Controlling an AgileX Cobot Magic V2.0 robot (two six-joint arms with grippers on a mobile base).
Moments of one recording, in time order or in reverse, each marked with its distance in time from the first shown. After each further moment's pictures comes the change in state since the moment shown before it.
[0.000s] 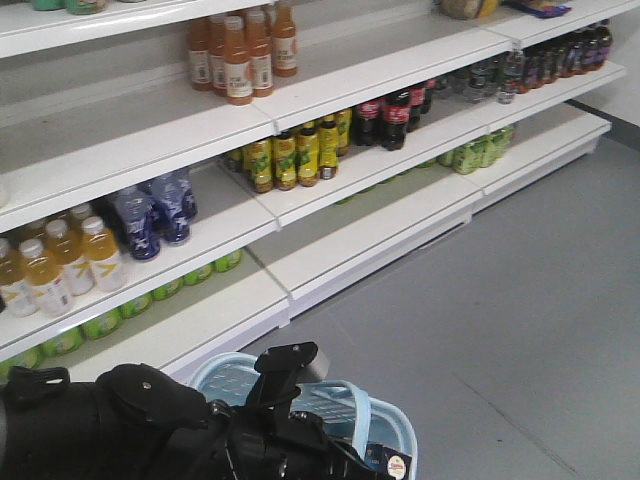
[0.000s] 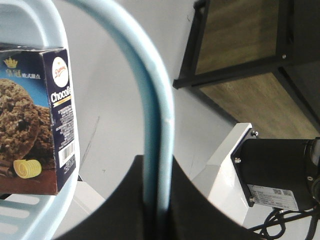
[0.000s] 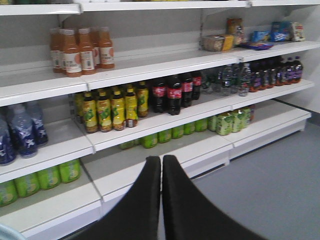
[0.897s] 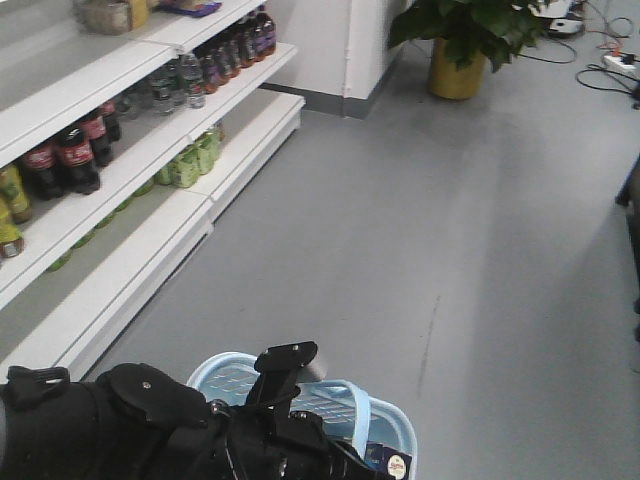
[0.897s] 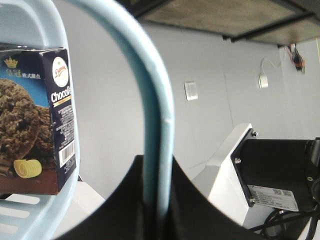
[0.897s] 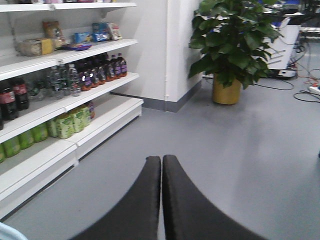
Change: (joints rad) left arm 0.000 0.000 0.000 0.000 0.000 0.000; right arm 0.000 0.000 0.000 0.000 0.000 0.000
